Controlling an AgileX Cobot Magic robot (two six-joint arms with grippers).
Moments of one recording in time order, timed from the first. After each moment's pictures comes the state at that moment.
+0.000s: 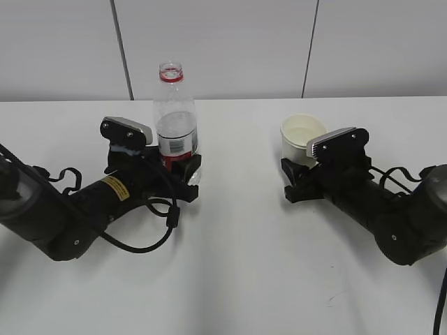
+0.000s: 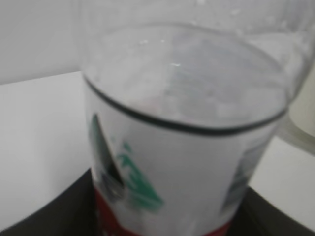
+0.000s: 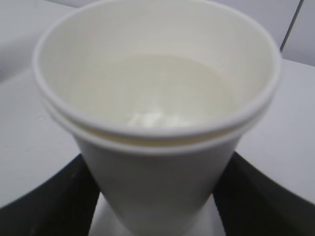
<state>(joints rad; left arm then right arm) -0.43 2.23 -0.88 0.22 -1.10 -0.12 0.21 2.22 -0.82 -0.09 -1.07 -0.11</state>
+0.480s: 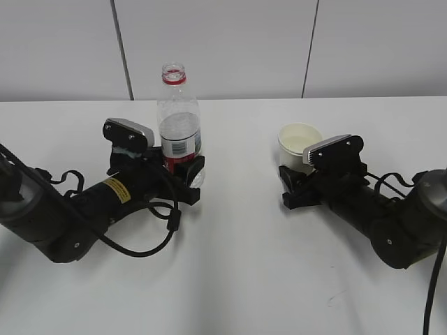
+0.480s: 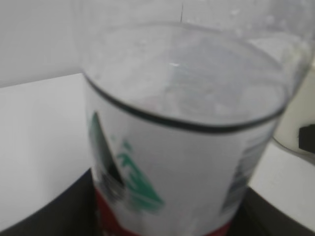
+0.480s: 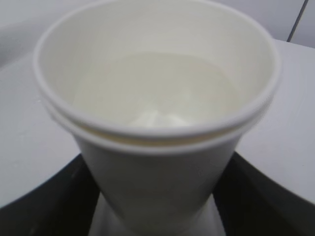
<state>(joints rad) -0.43 2.24 -0.88 0.26 -1.13 -0.13 0.21 2.26 -0.84 -0.09 -1.06 -0.11</state>
